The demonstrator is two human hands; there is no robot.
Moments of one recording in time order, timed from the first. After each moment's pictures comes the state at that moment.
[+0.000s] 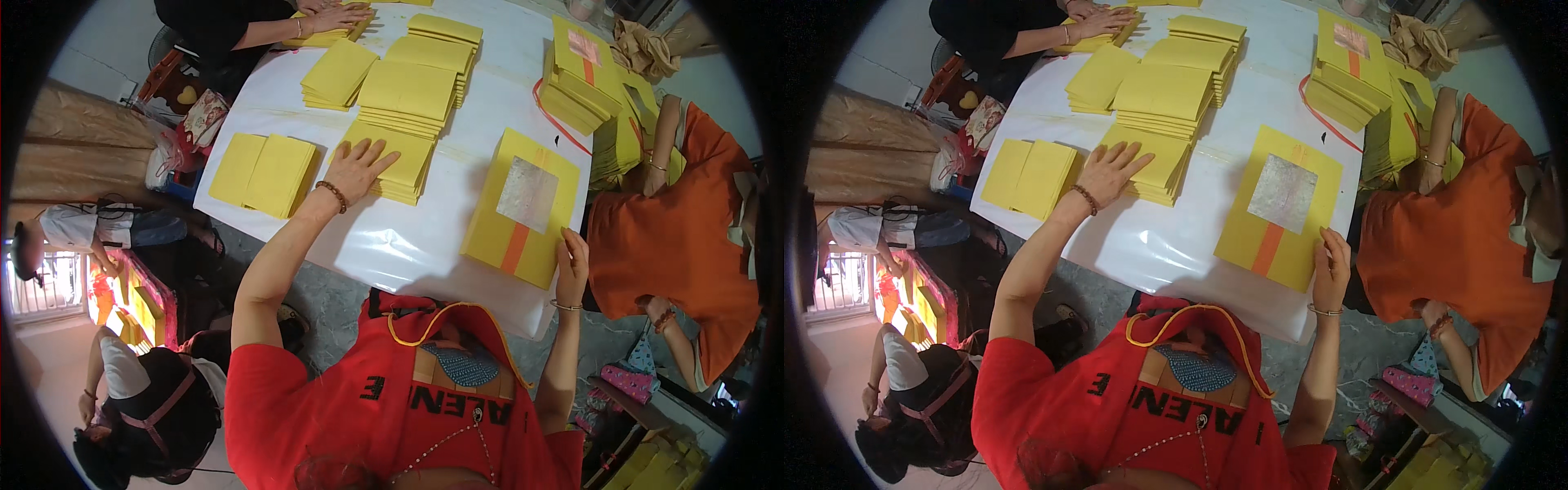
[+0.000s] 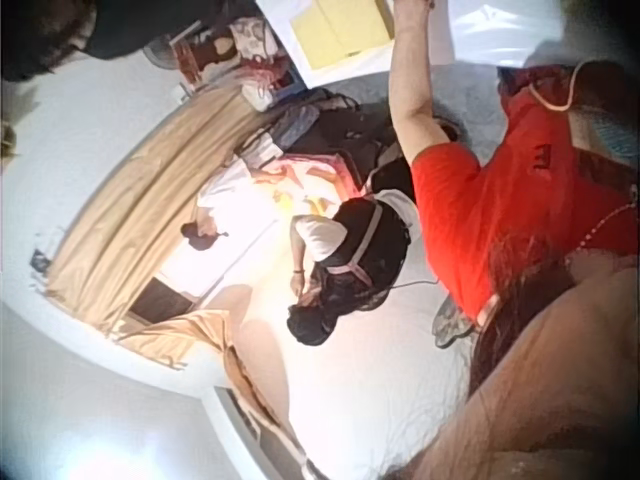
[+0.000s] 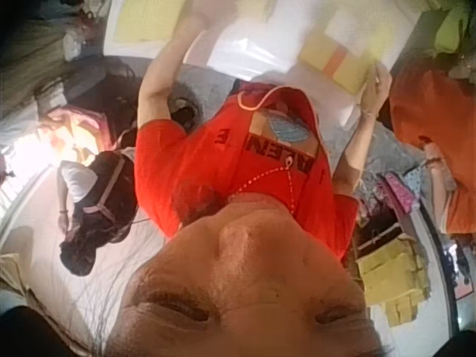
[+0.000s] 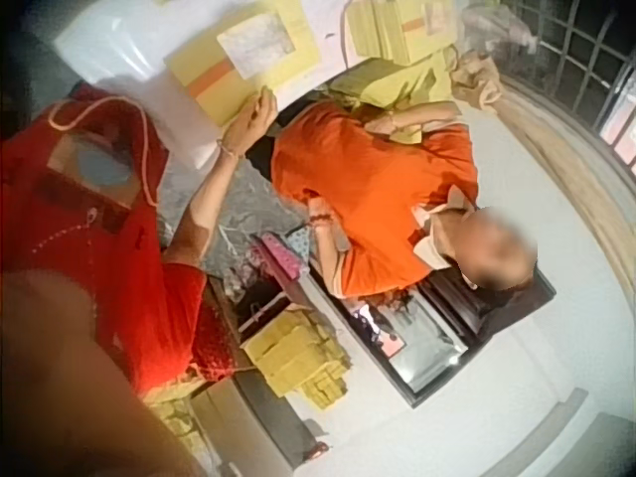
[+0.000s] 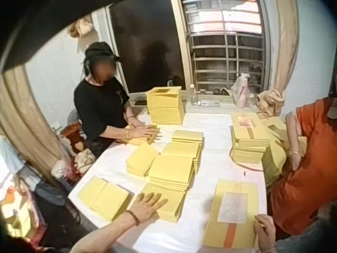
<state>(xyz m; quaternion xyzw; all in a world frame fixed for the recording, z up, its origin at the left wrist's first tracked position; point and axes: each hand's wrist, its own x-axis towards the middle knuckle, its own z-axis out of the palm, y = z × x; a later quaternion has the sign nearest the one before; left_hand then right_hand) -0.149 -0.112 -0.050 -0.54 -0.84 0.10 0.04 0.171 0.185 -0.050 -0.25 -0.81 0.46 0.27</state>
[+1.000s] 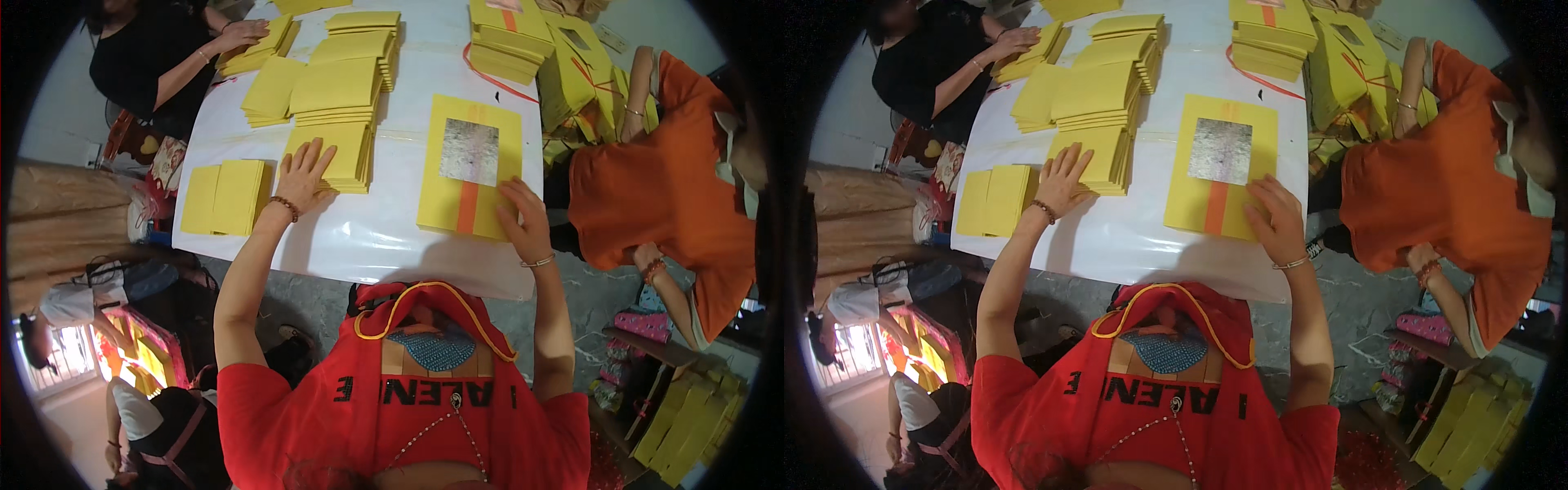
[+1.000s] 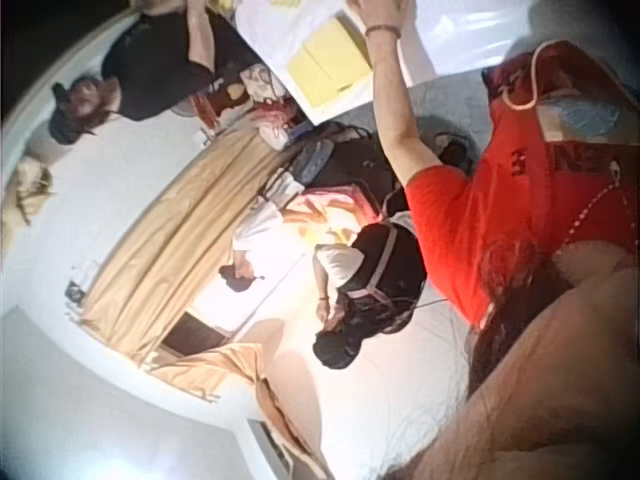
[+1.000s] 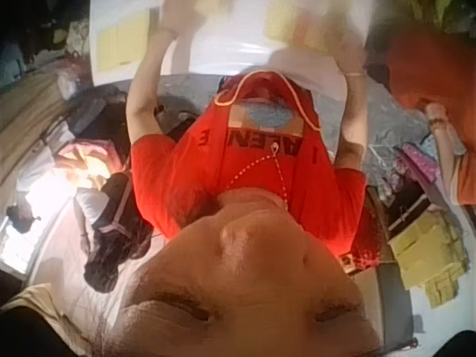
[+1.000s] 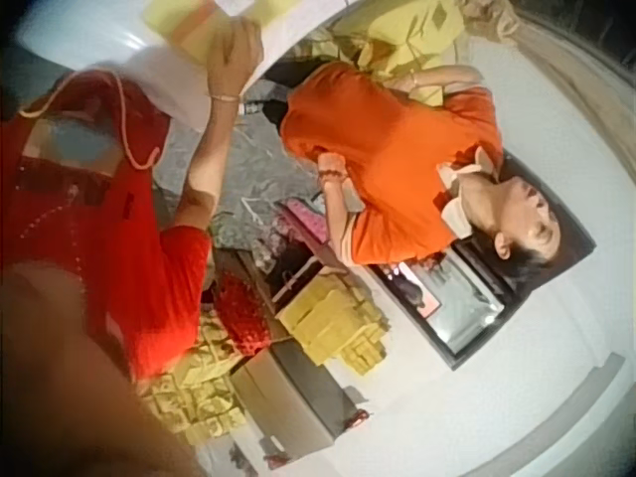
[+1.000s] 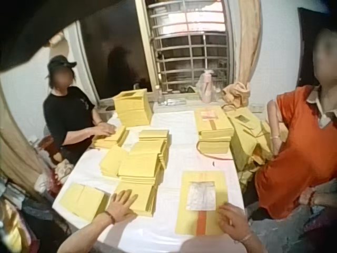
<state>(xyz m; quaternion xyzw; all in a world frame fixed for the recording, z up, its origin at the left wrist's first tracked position) -0.139 -0.114 -0.052 -0.51 -0.86 0.04 -0.01 0.167 0.172 -0.034 -0.14 -0.89 0.34 0.26</state>
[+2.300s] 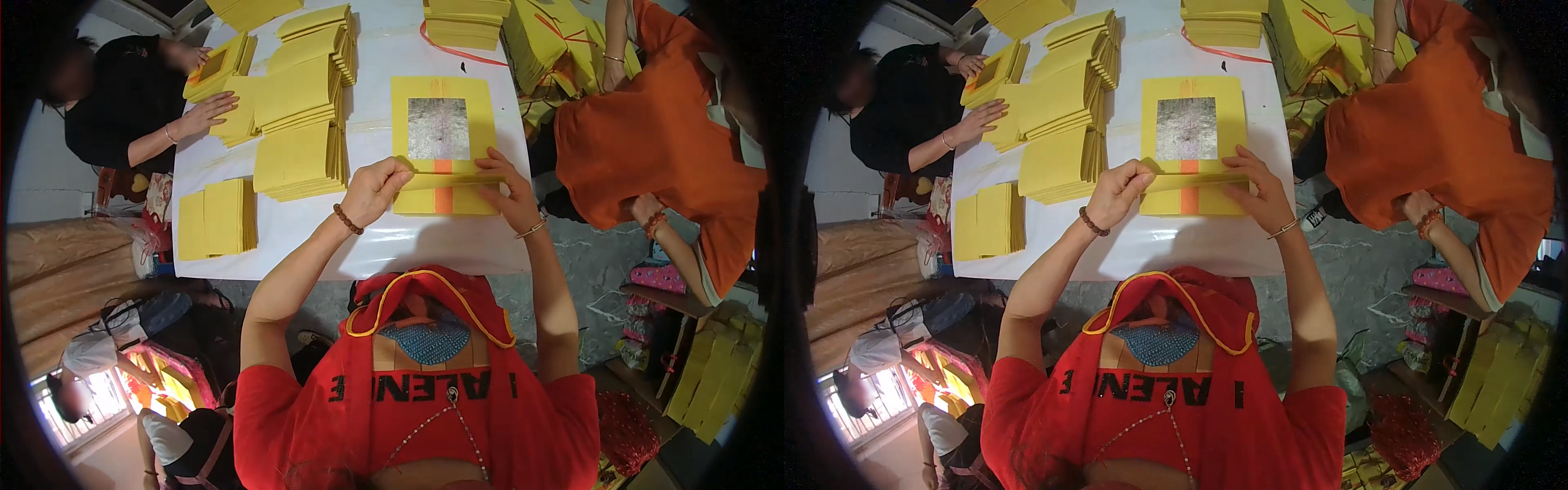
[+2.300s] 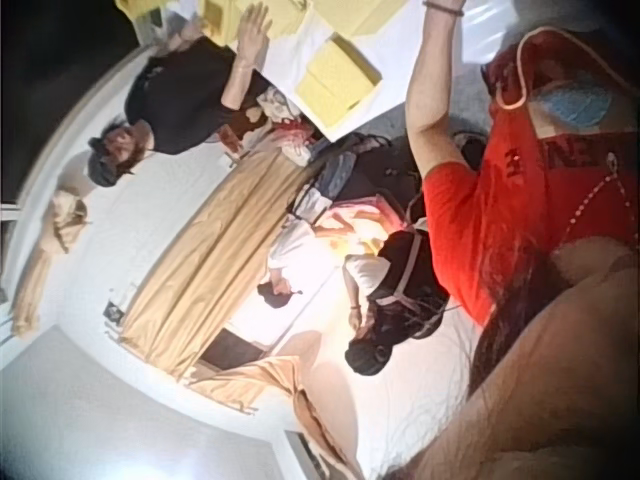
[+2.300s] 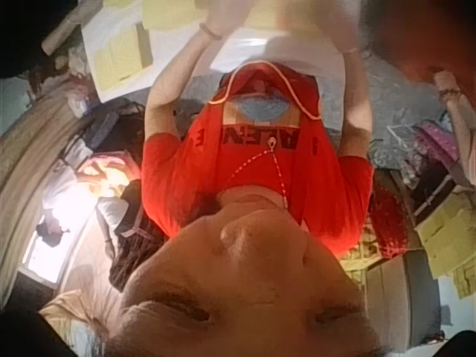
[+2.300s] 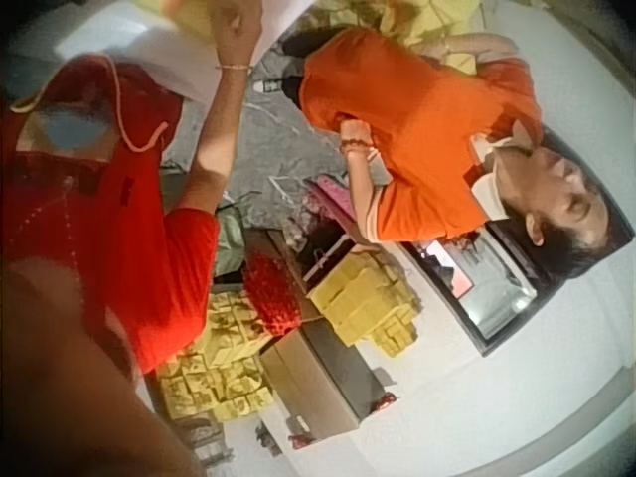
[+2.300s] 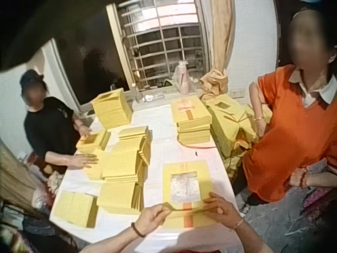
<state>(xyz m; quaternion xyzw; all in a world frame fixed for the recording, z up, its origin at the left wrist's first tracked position) -0.025 -0.002 -0.017 -0.44 -0.73 -0.40 -0.32 0.178 0.180 -0.059 -0.11 -0.79 0.54 0.25</state>
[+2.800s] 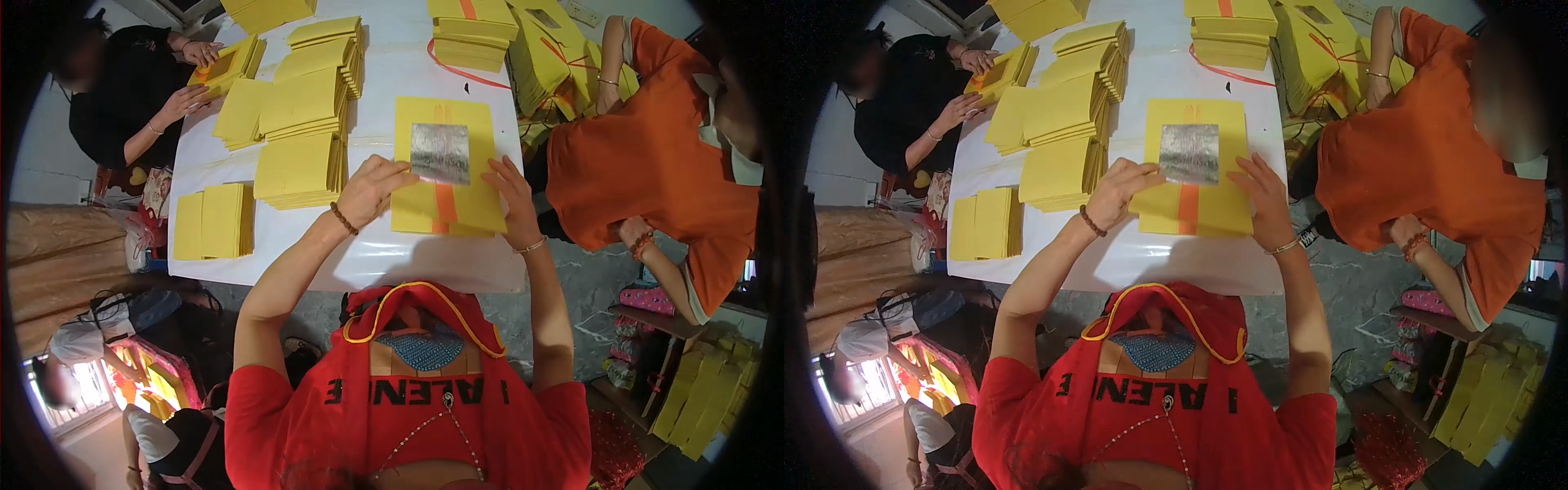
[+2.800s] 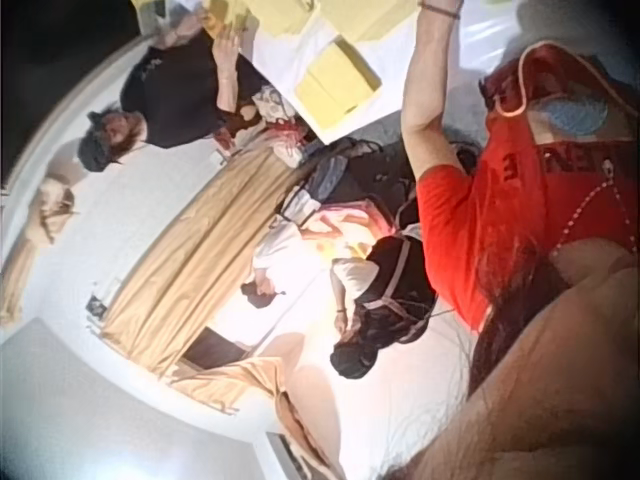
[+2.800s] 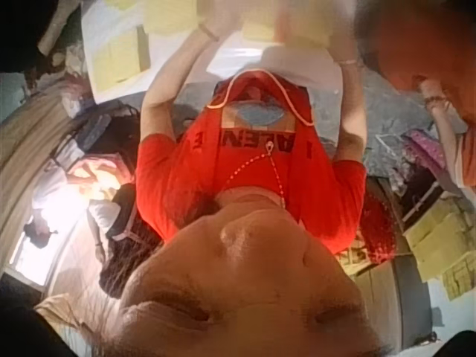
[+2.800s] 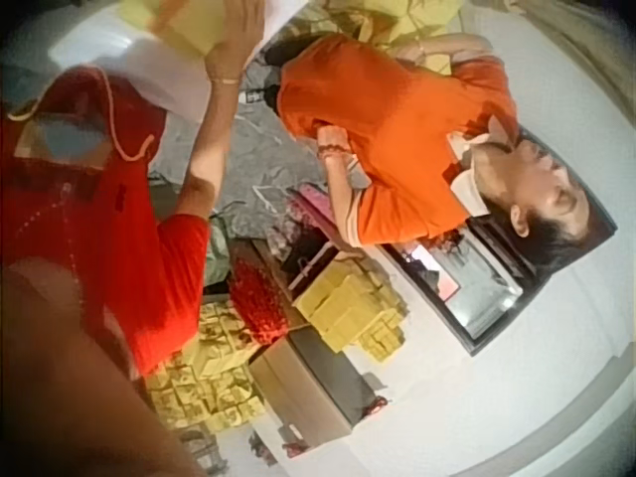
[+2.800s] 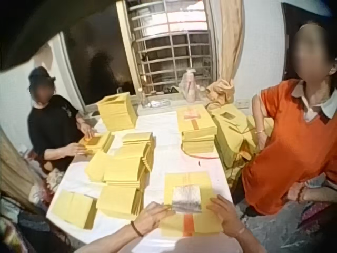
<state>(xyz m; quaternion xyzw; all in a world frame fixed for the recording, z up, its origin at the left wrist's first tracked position) -0.048 0.009 -0.025 -0.68 -0.66 -0.32 -0.03 0.172 0.189 -0.029 -0.11 -0.88 0.35 0.30</state>
